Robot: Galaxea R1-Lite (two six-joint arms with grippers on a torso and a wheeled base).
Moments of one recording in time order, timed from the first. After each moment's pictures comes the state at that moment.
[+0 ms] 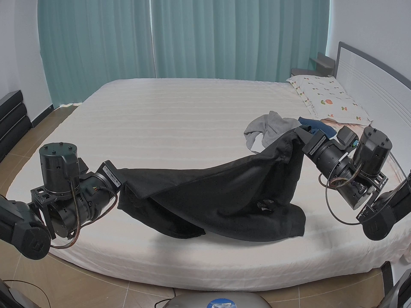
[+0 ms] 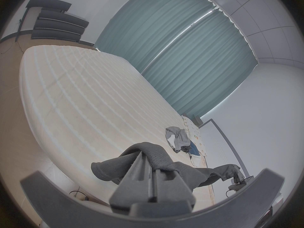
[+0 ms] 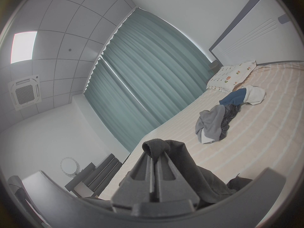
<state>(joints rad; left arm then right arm) -0.42 1.60 -0.53 -0.76 0.19 -0.89 0.46 1.80 -0.60 -1.32 -0.16 0.67</state>
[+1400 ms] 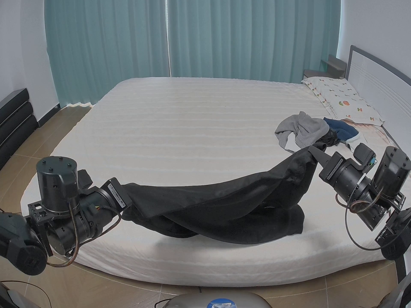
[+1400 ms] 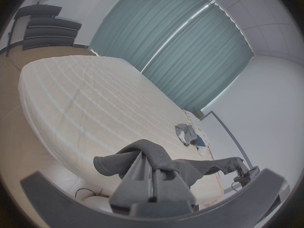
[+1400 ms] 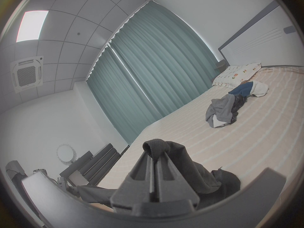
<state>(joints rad) -0.54 1.52 -0.44 -0.74 0.20 -0.82 0.48 1.63 -0.36 -1.35 -0.15 0.58</state>
